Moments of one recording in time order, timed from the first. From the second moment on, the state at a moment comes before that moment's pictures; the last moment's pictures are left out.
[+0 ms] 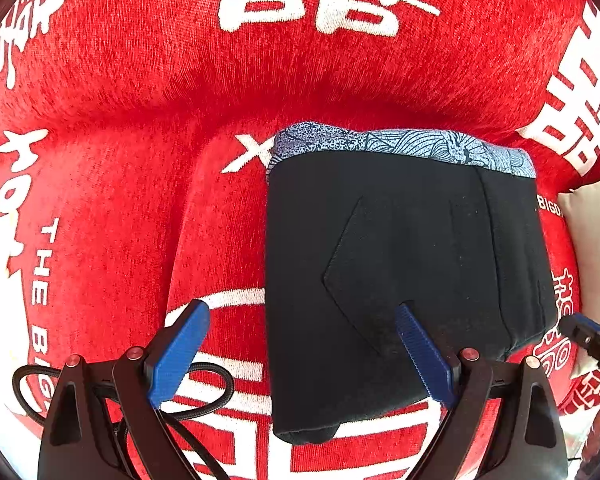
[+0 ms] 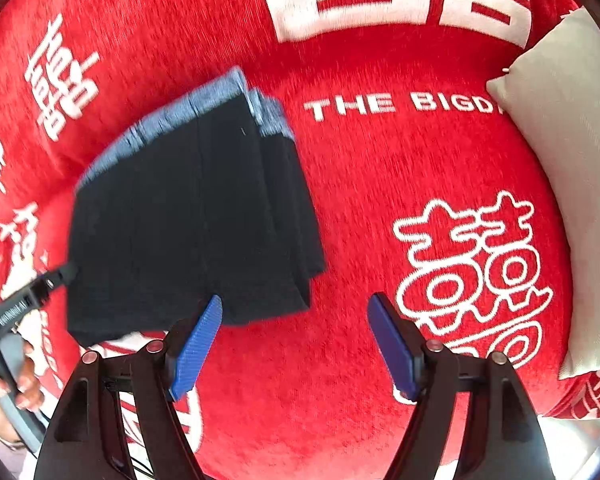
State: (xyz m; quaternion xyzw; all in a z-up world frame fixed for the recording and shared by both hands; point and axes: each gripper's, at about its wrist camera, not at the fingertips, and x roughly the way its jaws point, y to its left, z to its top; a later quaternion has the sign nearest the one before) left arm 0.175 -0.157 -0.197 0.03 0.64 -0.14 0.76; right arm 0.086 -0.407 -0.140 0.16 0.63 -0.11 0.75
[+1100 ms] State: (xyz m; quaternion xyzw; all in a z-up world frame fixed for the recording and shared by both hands) left arm 0.193 -0.137 -0.194 0.07 0.63 -0.15 0.76; right arm 0.087 -0.332 -0.143 0.18 0.59 -0.11 0.78
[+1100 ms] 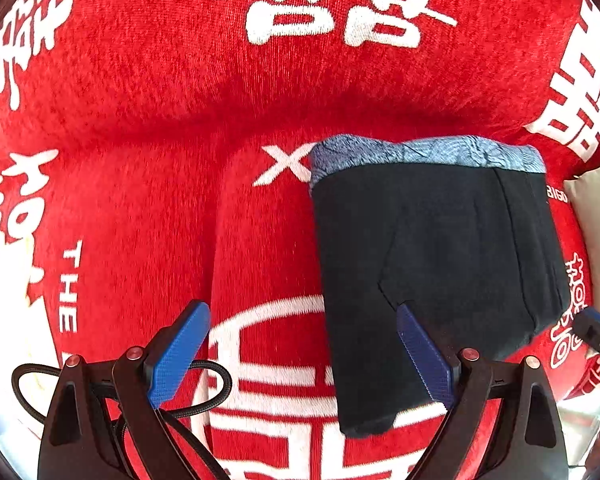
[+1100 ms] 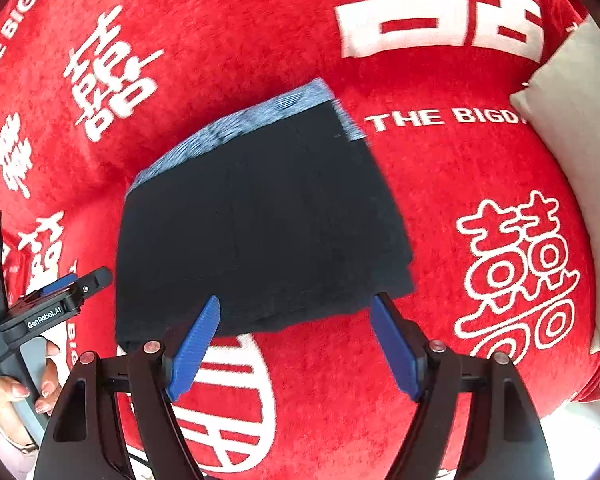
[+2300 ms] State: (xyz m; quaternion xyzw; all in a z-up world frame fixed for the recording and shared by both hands) left arm 0.243 -0.171 -0.258 -0.04 0.71 -0.24 0.66; right arm 0.170 -0.458 -0.238 0.34 0.63 0.10 0.69
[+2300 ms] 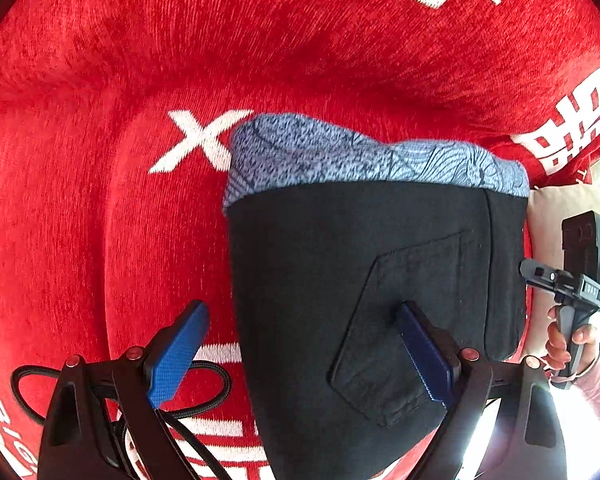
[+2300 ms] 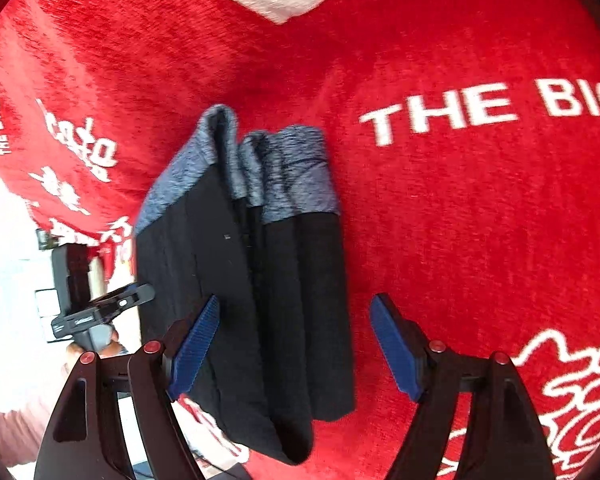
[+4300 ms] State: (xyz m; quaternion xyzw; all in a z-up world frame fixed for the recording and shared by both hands) left arm 0.224 -0.203 -0.280 -0.07 0.72 -0.21 0.66; right arm 0.199 -0.426 -0.263 0.35 0.64 0.17 0.66
